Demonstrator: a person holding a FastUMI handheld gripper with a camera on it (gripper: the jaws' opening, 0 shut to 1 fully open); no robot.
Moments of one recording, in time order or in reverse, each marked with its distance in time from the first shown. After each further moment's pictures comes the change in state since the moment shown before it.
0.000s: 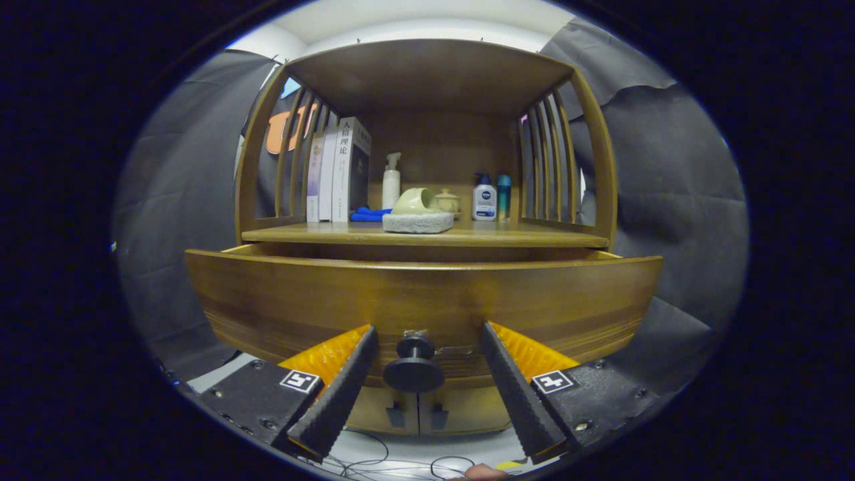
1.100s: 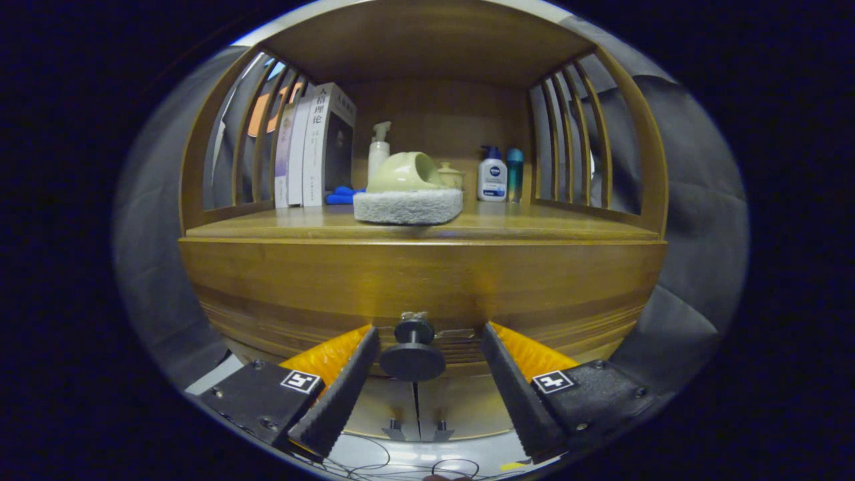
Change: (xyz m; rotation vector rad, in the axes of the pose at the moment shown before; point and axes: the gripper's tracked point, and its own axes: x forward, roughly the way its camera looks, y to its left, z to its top) arm 0.003 0.000 -0.008 0.005 0.139 -0.018
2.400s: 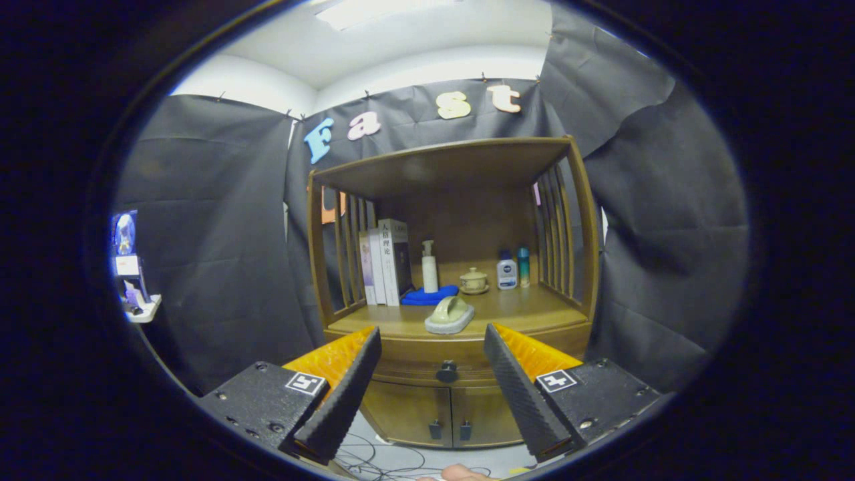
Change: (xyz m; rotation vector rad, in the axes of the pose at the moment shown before) arm -0.245 -0.015 0.150 0.055 -0.281 0.251
